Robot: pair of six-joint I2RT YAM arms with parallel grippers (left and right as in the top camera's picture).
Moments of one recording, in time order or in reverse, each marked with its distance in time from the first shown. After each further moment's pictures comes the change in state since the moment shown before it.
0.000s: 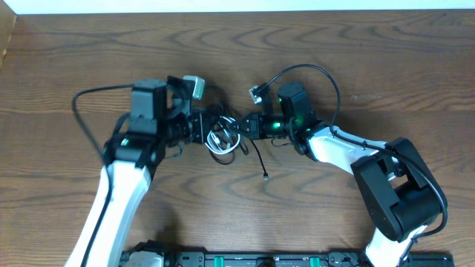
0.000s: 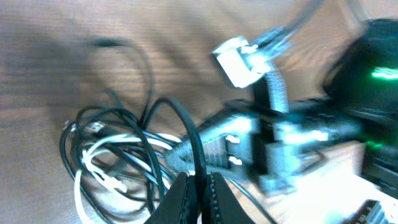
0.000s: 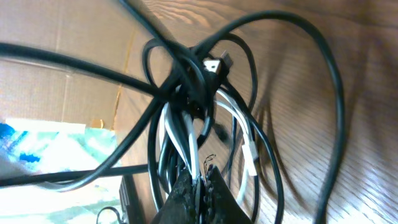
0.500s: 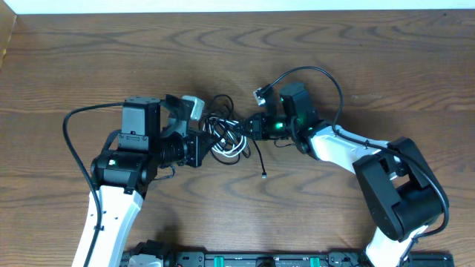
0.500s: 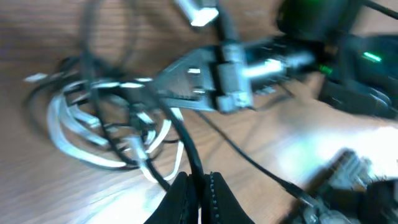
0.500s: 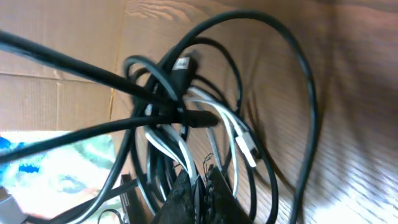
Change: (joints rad) left arm 0.004 -0.115 0.000 -0.239 0.088 0.126; right arm -0.021 -0.001 0.000 -0.087 0.016 0.013
